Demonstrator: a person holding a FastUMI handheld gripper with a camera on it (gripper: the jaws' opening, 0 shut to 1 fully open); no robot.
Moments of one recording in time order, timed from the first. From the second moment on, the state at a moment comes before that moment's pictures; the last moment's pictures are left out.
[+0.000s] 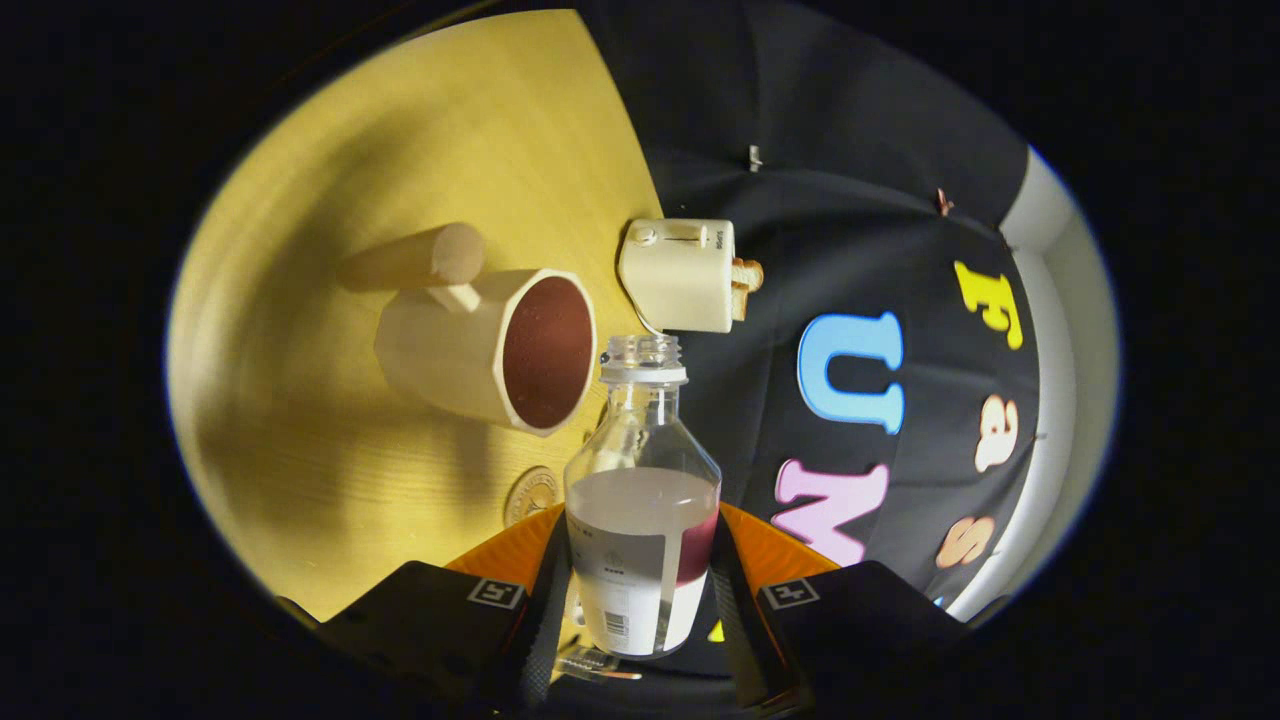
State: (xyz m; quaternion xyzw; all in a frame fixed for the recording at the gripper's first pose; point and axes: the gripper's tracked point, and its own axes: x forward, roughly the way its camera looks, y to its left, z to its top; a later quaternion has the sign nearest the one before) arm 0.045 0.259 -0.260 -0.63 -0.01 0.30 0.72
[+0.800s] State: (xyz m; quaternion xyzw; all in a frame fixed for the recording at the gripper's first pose) arm 0.057 0.249 -0.230 -0.11 0.15 0.26 0.95
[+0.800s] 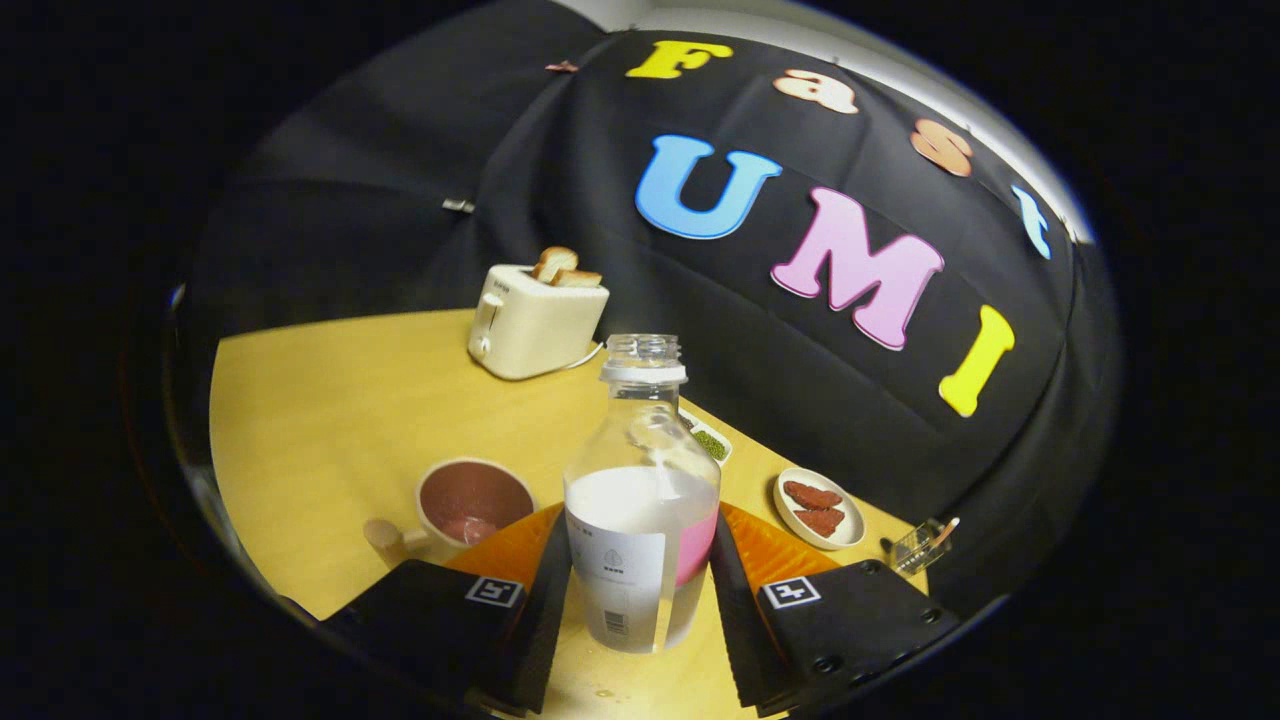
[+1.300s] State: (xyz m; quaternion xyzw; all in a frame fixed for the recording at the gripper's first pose) arm 0.123 0.220 -0.160 0.08 0.07 0.22 0.97
